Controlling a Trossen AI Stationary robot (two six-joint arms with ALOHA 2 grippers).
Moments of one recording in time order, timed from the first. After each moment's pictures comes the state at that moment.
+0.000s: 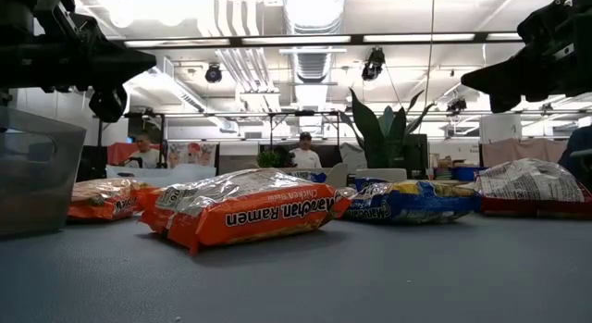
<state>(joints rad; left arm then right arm) 0.16 0.03 0.02 0.14 0.00 -0.45 0.03 0.09 0.01 0.03 0.13 -0.02</state>
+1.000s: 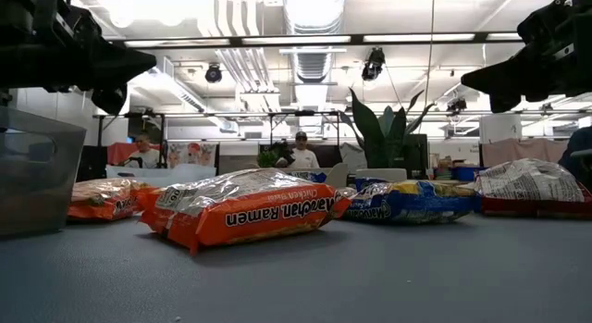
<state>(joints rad) 0.16 0.03 0.02 0.14 0.00 -0.21 0.03 0.09 0.01 0.03 0.13 -0.02</state>
